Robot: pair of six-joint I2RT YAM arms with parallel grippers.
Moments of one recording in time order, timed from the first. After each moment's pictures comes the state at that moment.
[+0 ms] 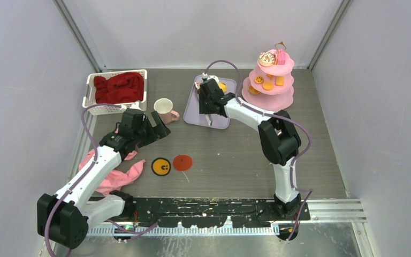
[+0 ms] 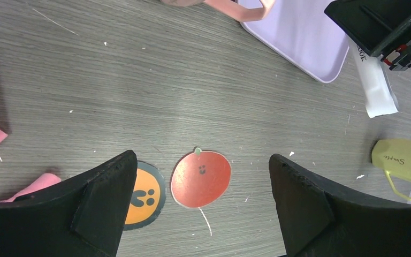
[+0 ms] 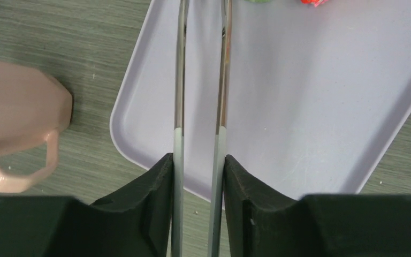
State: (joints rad) left arm -0.35 1.05 0.78 -0.46 0.00 -0.71; right arm 0.63 2.02 1.56 -0.31 0.16 0.43
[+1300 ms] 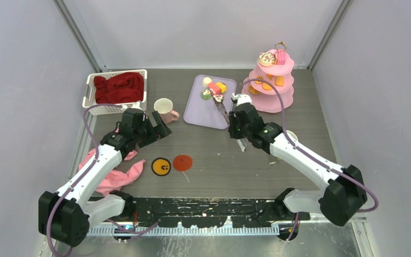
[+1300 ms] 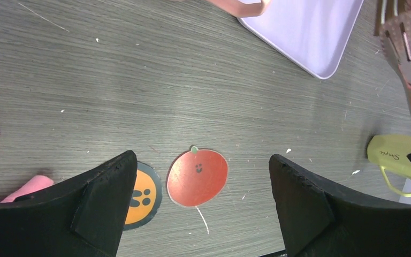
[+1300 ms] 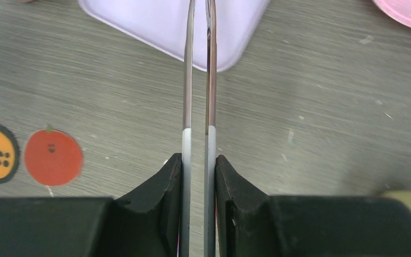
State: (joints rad) left arm -0.33 1.07 0.78 -0.45 0.04 -0.71; right arm 0.65 1.27 0.96 -0.41 0.21 0.34
